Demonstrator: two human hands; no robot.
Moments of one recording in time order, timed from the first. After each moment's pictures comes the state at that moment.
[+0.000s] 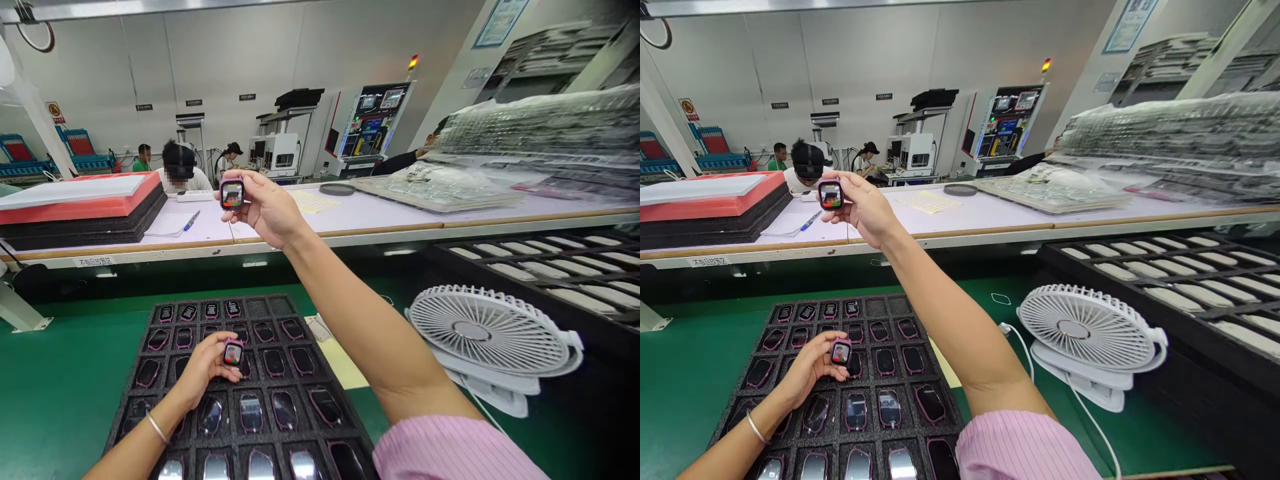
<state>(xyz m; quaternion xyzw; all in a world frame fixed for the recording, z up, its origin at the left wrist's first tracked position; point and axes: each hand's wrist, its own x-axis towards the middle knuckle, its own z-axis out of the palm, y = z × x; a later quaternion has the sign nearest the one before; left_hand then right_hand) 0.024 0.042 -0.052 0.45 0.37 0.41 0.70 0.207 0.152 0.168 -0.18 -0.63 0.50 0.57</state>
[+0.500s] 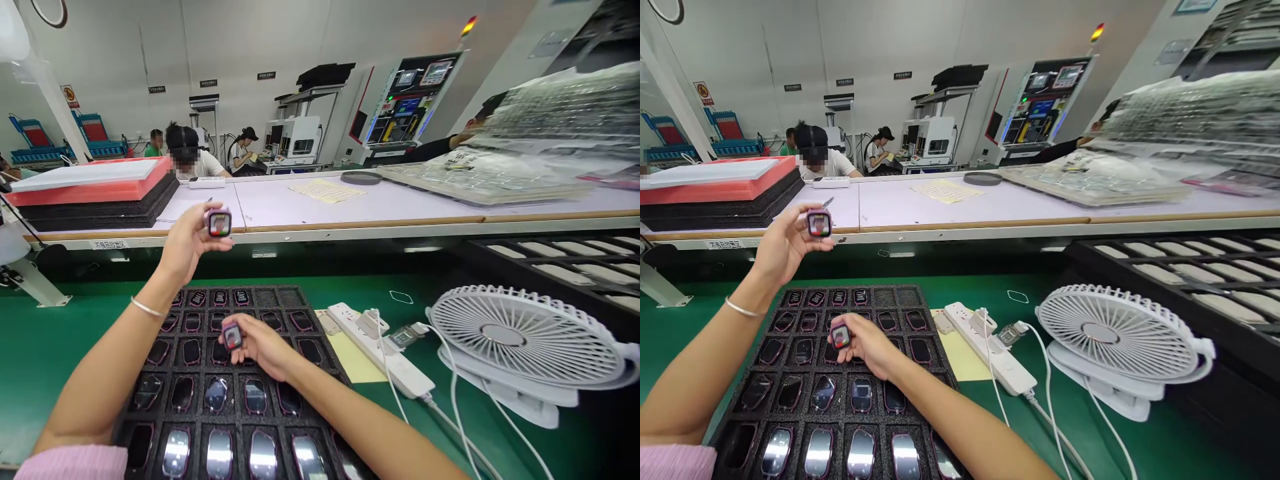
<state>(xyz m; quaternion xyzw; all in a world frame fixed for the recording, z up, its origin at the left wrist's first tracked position) 0.024 0.112 0.129 0.57 0.28 0.59 0.51 0.179 0.054 -0.054 -0.29 -0.42 0.77 0.39</state>
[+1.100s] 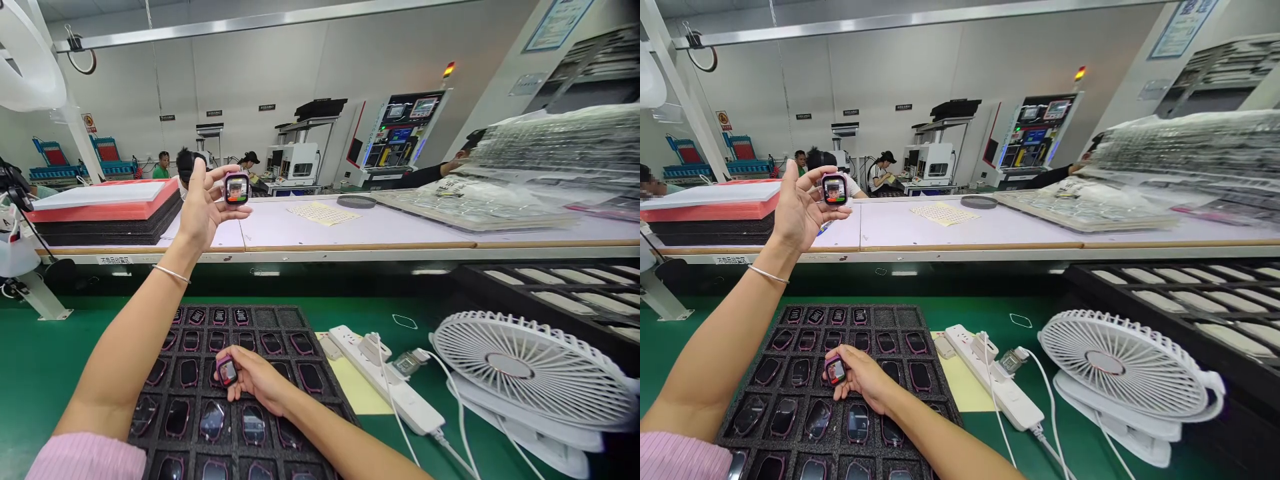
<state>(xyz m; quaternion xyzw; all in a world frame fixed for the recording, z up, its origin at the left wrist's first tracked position) 0.056 0.142 0.195 0.64 0.27 0.60 0.40 0.172 0.052 -0.079 -0.28 -0.43 0.79 0.35</state>
